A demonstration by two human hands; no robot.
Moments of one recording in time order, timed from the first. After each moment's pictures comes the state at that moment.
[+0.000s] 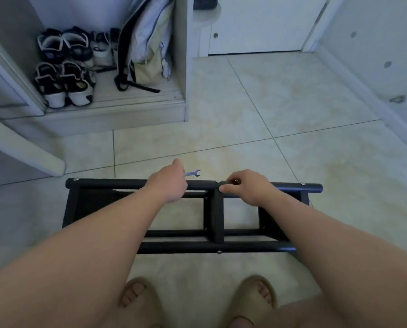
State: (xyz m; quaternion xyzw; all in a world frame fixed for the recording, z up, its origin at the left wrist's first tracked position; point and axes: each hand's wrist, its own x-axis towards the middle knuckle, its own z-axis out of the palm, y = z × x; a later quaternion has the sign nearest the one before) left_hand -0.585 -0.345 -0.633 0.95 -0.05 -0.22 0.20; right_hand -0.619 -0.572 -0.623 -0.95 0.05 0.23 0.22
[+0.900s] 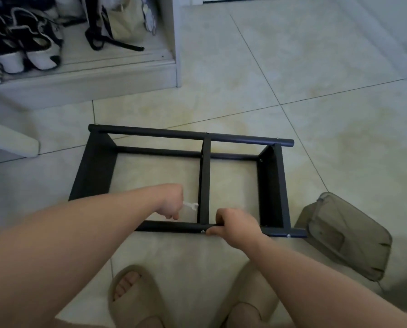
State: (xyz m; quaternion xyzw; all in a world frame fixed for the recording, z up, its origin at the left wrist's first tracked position) left_hand -0.596 -0.357 -0.709 0.86 -0.10 -0.49 0.10; right_hand -0.693 -0.542 -0.754 -0.92 0.05 0.35 0.15
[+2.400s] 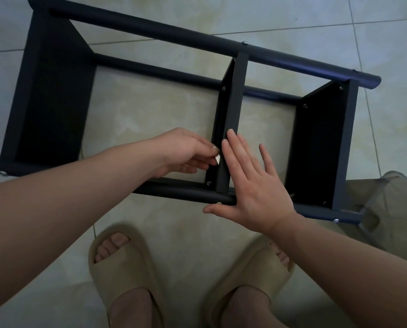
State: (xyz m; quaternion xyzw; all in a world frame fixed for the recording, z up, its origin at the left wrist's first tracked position) left_hand -0.580 -0.357 -0.818 0.64 0.14 -0.52 0.54; right_hand -0.680 -0.546 -0.808 -0.97 -0.19 0.15 0.08
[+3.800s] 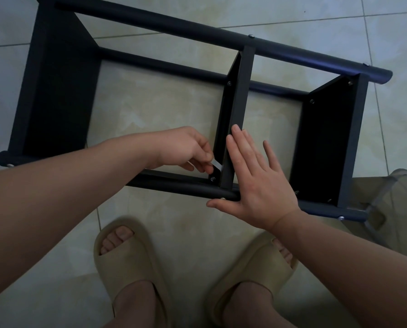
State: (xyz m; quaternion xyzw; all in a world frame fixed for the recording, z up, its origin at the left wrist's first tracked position) left_hand -0.577 -0.347 -0.808 0.69 0.00 -0.56 0.45; right_hand -0.680 -0.545 -0.806 -0.97 -0.19 0.15 0.07
